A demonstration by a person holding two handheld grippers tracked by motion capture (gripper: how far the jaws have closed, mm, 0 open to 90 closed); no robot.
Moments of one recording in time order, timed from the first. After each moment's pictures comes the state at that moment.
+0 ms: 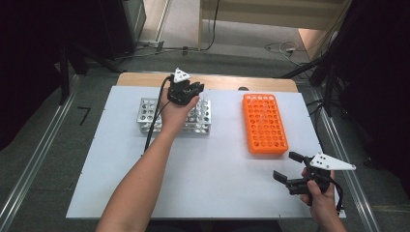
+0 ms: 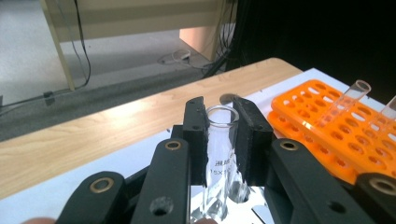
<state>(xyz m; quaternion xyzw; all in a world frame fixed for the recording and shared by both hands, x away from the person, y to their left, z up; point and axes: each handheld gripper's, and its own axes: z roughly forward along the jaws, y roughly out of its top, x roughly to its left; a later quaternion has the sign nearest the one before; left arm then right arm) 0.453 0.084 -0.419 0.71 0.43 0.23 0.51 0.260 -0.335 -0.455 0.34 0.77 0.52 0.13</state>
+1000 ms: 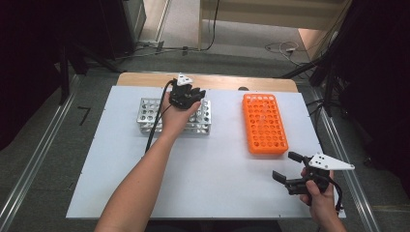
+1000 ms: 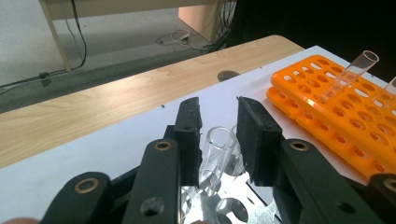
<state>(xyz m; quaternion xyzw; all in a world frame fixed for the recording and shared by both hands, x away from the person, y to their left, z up) 0.448 0.081 -0.426 0.72 0.44 0.22 0.49 0.260 -0.333 -0.456 0.34 0.78 0.52 0.13</state>
